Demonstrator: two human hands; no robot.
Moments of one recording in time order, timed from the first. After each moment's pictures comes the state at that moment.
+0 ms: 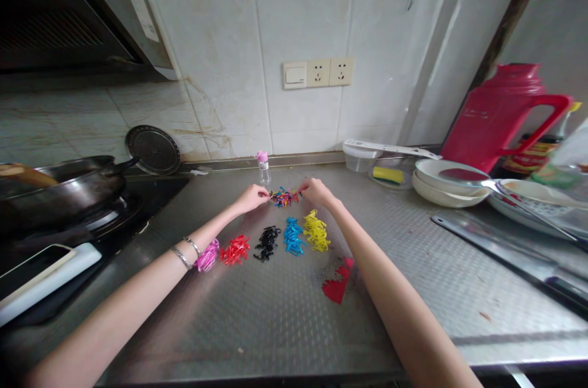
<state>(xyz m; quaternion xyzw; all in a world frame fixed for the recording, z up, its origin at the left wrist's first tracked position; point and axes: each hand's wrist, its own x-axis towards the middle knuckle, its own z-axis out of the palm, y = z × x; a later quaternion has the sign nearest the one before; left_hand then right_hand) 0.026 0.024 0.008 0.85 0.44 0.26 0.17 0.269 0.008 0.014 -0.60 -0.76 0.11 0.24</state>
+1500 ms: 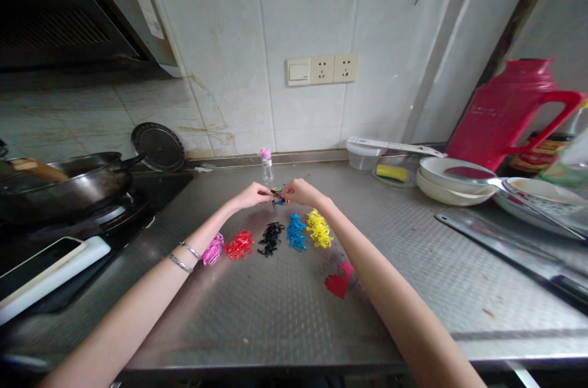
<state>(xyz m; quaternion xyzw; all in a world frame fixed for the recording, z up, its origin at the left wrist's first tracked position) 0.023 -0.009 0.038 0.82 0.40 0.22 0.34 0.226 -0.013 0.030 -0.42 -0.86 0.17 0.23</state>
